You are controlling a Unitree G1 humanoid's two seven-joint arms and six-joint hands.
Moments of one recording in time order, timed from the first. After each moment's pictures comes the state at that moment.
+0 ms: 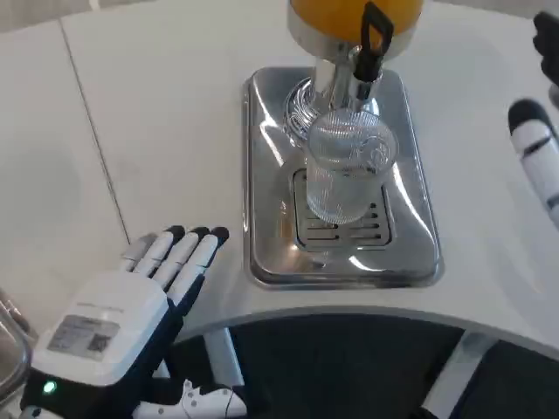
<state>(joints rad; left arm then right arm) 0.19 0.60 -0.05 -0.33 0.84 -0.21 0.10 -0.07 -0.21 -0.18 -0.89 -0.32 0.35 0.27</state>
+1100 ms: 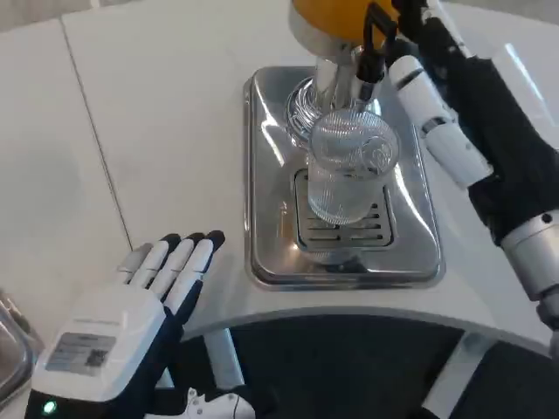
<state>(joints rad) 0.26 0.52 -0.05 -0.39 0.84 -0.18 0.10 -0.39 -0.19 0.03 -0.59 -0.21 0.36 0.20</state>
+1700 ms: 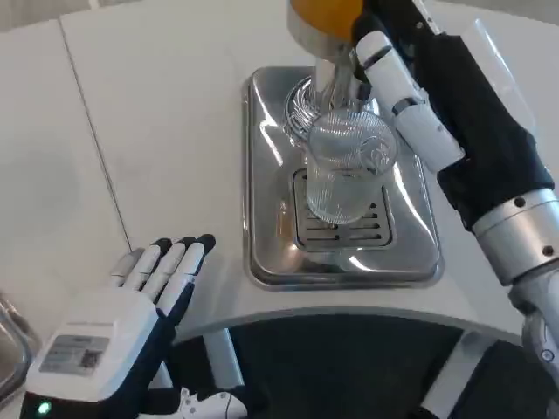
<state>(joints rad) 0.25 0.52 -0.04 -0.36 0.84 -0.18 0.10 -0.45 -0.15 0.08 -0.58 -0.20 0.36 0.19</state>
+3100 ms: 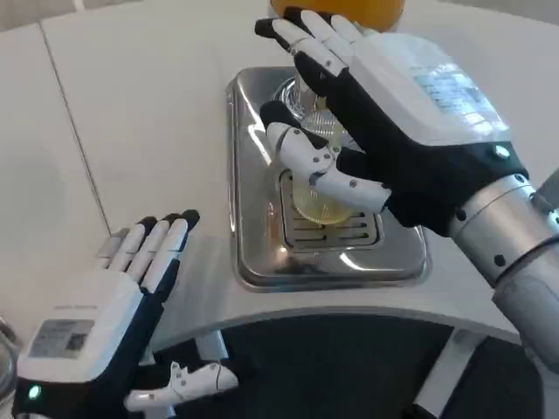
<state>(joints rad) 0.18 0.49 -0.01 -0.28 0.79 -0.20 0.16 -0.59 -0.39 0.36 -0.72 -0.88 0.52 0.55</state>
